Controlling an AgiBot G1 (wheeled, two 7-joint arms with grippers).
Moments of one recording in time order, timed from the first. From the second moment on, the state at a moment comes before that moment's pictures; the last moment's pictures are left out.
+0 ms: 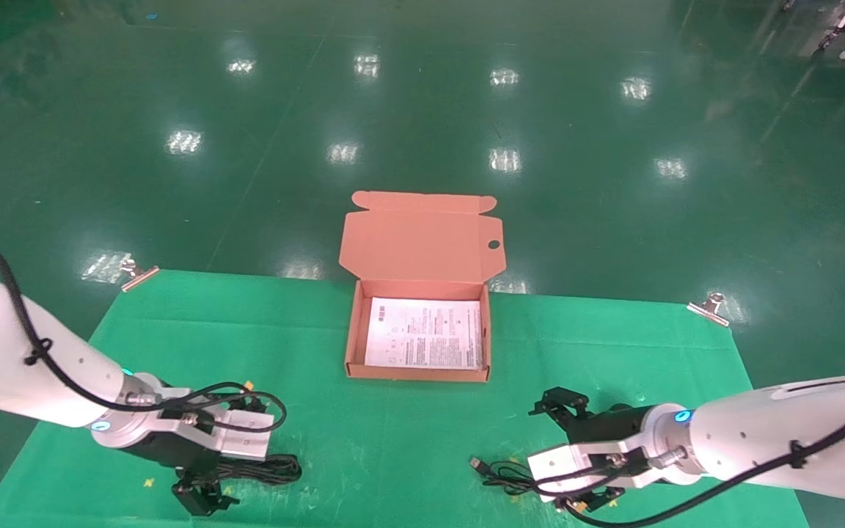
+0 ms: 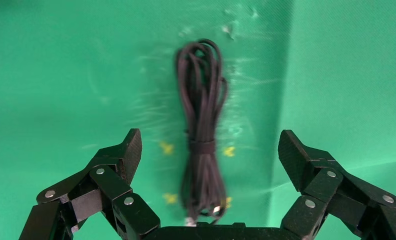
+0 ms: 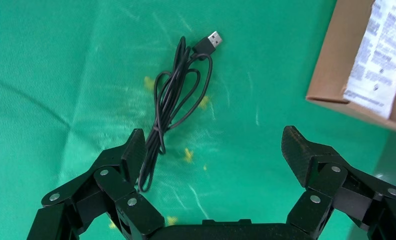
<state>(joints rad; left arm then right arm) -1.55 1.07 1.03 -0.70 1.85 1.25 -0.06 1.27 -0.99 -0.74 1.14 -2.03 -1.14 -0.09</state>
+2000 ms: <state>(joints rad) -1.60 1.22 0.99 -0.14 1.78 1.15 0.25 1.31 -1.10 -0.73 0.75 -1.97 -1.04 -0.27</state>
